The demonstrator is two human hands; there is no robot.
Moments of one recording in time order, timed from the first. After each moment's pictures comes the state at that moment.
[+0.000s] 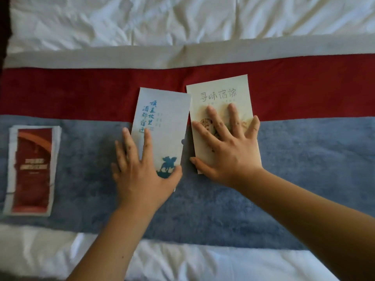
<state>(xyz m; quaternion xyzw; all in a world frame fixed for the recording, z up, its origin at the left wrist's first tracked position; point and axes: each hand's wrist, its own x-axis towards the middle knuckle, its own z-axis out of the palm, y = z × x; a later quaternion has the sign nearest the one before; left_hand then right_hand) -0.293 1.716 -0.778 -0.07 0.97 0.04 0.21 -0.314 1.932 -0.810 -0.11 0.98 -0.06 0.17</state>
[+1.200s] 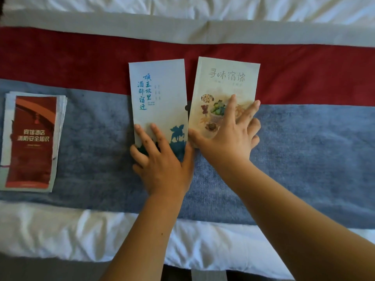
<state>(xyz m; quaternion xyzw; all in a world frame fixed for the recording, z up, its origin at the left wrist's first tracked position) -0.256 1.720 -0.803 -0.17 0.96 0.08 0.19 -0.301 1.846 -0.780 0.24 0.92 -0.23 0.20</state>
